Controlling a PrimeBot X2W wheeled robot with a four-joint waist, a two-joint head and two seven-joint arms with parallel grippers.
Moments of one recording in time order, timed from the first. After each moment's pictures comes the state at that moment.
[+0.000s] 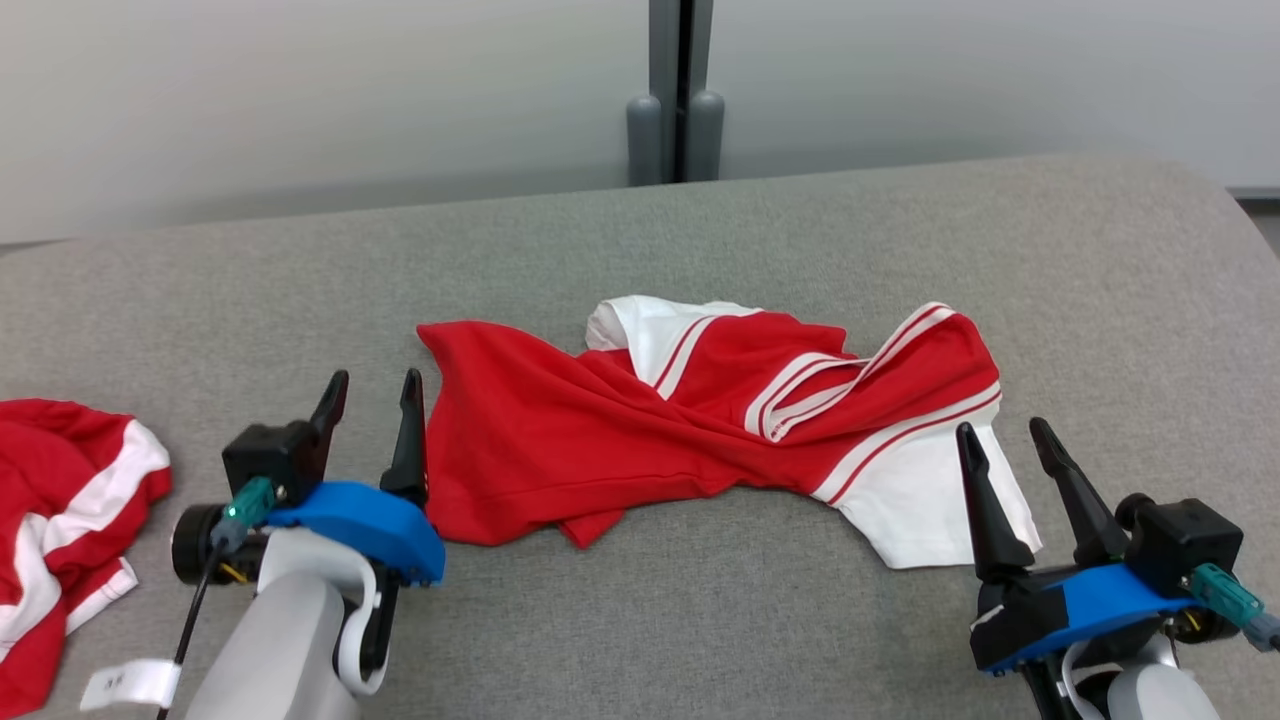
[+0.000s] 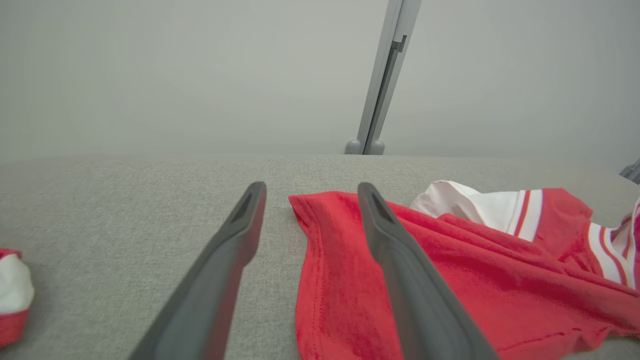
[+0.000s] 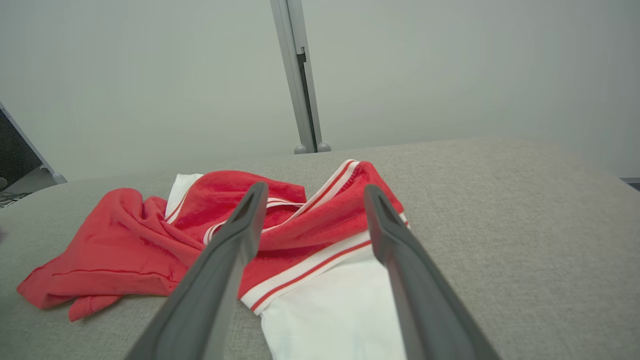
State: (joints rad) left arm -0.44 0.19 -0.33 0.65 -0.46 -0.01 -0.23; right arm -0.11 -0.05 0.00 0.14 0.21 0.13 -0.12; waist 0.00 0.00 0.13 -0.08
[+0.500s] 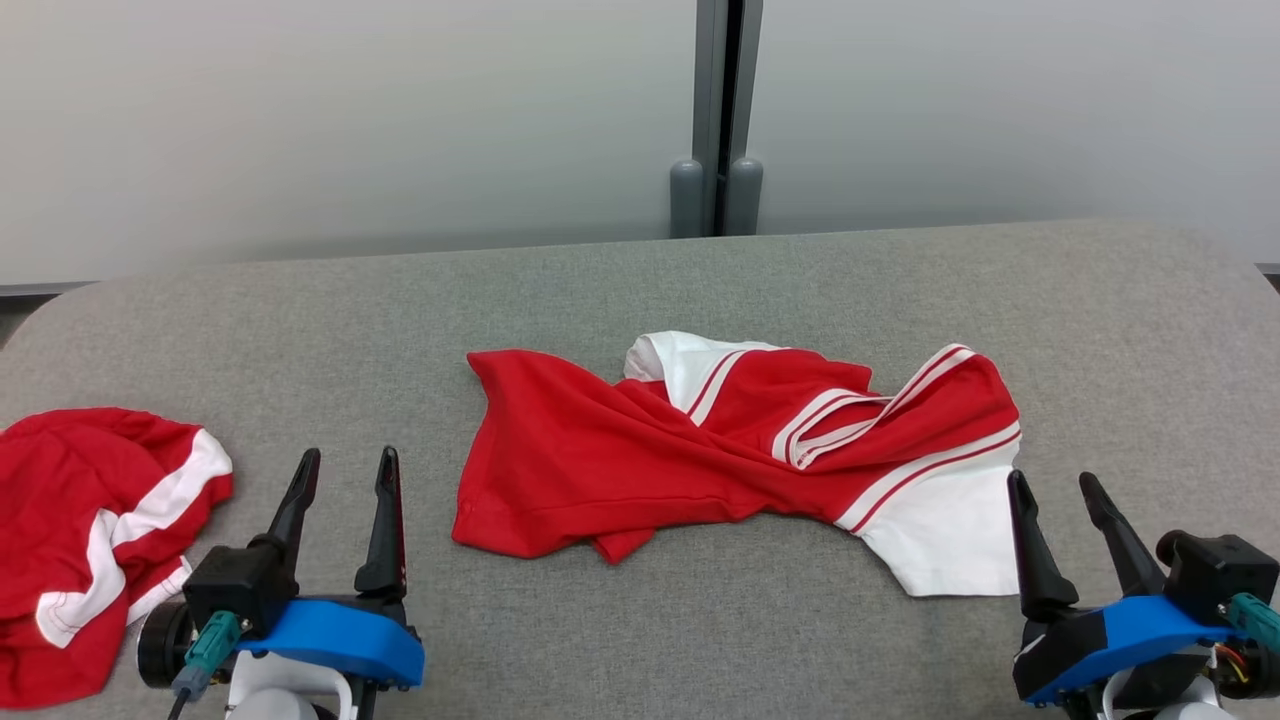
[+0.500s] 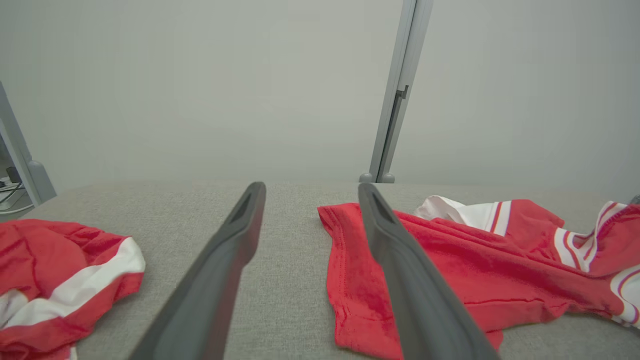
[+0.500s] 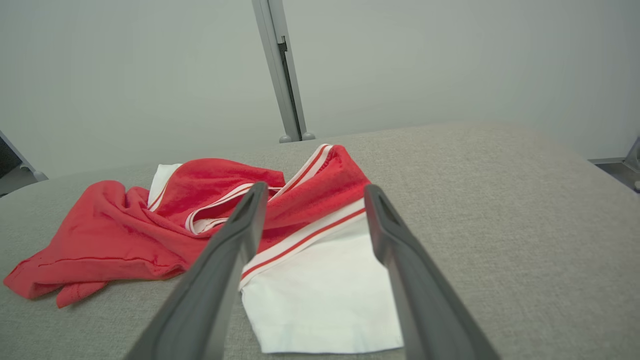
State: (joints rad) left arm -0.15 0.21 -0.24 0.33 -0.37 -0.01 -0.26; right arm -0.05 -0.05 -0.09 0.18 0.21 0.13 -0.07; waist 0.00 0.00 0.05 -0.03
